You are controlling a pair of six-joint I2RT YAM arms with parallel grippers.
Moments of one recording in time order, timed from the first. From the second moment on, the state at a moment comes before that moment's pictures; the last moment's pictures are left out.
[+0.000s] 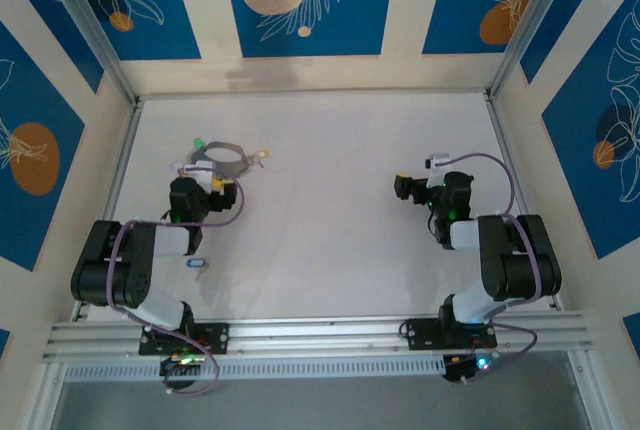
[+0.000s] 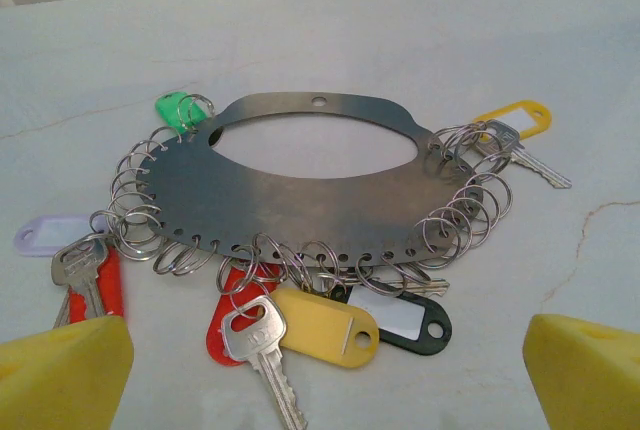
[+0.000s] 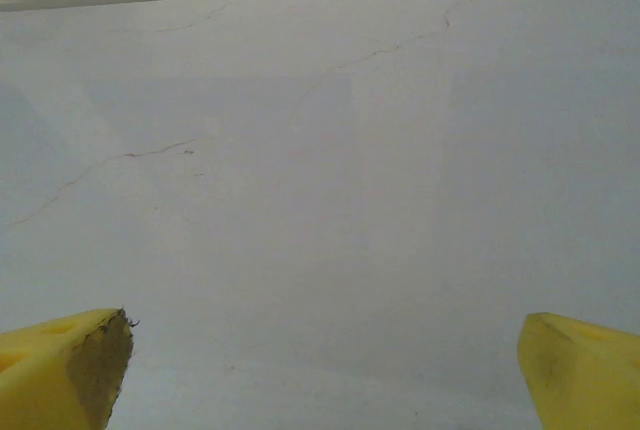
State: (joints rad) left arm -0.07 1.53 0.40 0.71 0.00 0.06; right arm 0.00 1.53 0.39 0.73 -0.21 0.06
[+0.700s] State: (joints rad) left arm -0.07 1.53 0.40 0.71 0.00 0.06; right arm 0.01 1.53 0.37 0.78 -0.22 0.04
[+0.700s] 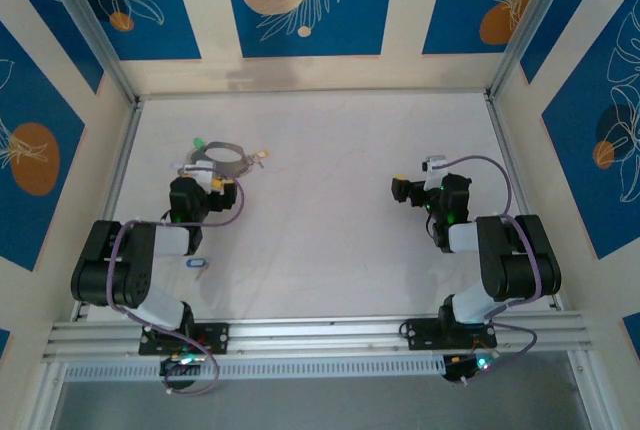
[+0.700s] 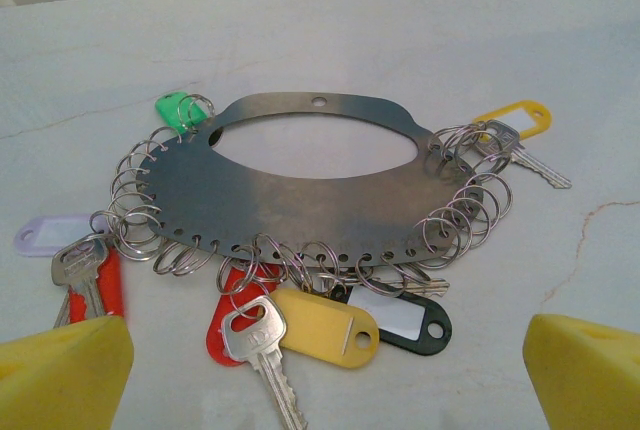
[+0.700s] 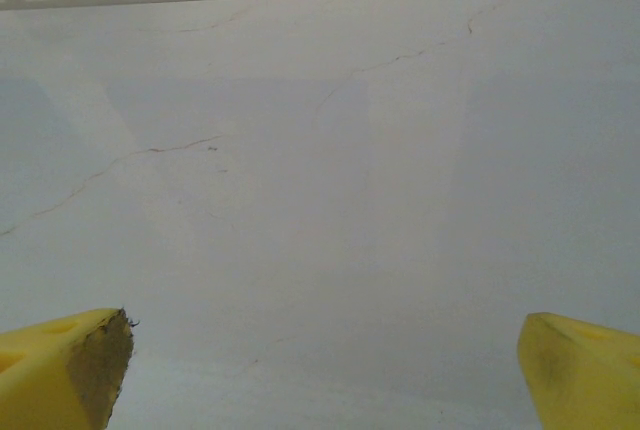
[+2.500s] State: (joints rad) left arm -0.07 2.07 1.52 -0.58 0.39 -0.18; right arm -0.01 1.50 0.26 0.94 -0.03 0.15
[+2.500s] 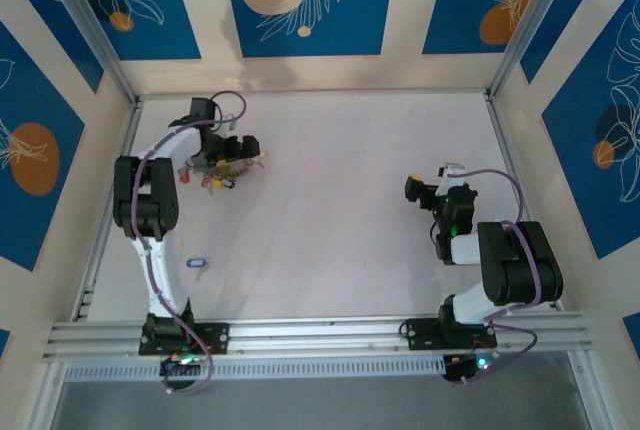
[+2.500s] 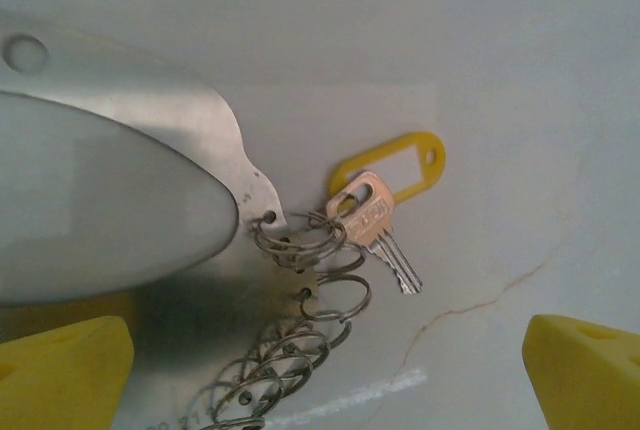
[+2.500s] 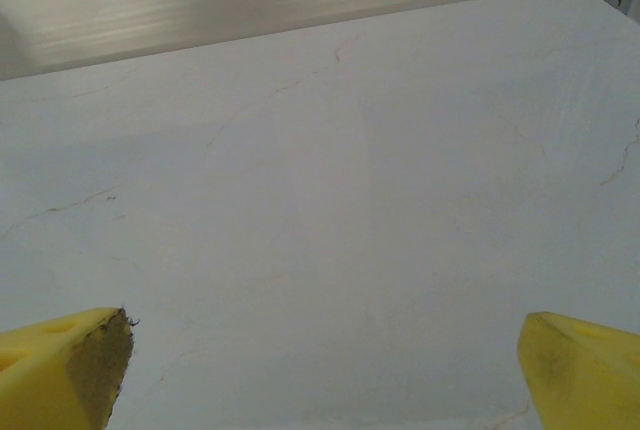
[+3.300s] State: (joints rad) left arm -0.57 1.79 1.04 -0.30 0.52 -0.50; right arm 0.01 0.95 0.31 0.44 -0.04 0.19
